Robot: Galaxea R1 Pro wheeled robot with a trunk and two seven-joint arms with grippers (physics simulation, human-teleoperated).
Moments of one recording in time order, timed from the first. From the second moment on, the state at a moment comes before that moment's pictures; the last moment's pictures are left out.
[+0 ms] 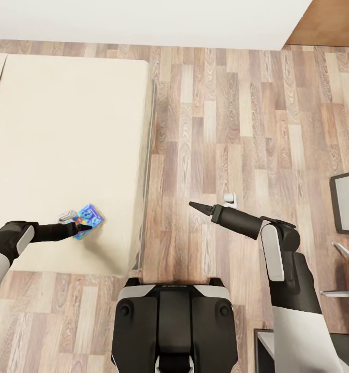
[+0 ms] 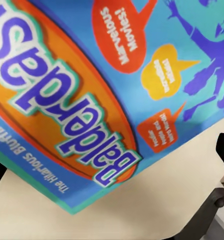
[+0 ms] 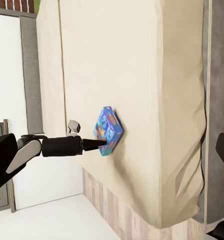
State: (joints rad) left arm -1.12 0.45 0.02 -0.34 0.14 0.64 -0.75; right arm -0.69 0.09 -0.15 -1.54 -0.36 1.03 0.73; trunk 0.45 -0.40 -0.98
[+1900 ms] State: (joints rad) left arm -1.13 0.55 0.01 -0.47 0.09 0.69 -0.73; right arm -0.65 0.09 -0.15 -1.54 -0.36 1.03 0.73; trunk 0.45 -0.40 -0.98
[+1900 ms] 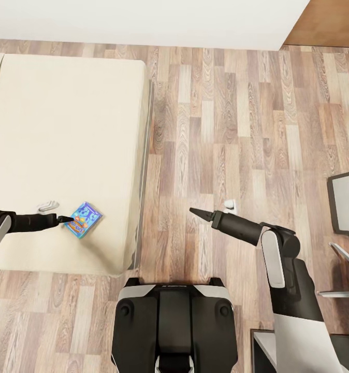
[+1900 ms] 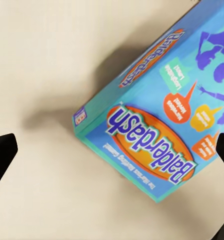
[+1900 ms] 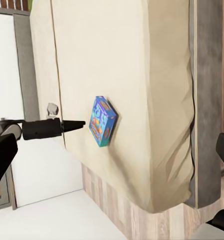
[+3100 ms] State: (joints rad) left arm -1.13 0.42 0.01 -0.47 0.10 0.57 -0.59; right arm -0.64 0.09 -0.15 -1.55 -0.36 1.03 0.73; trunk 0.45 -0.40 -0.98
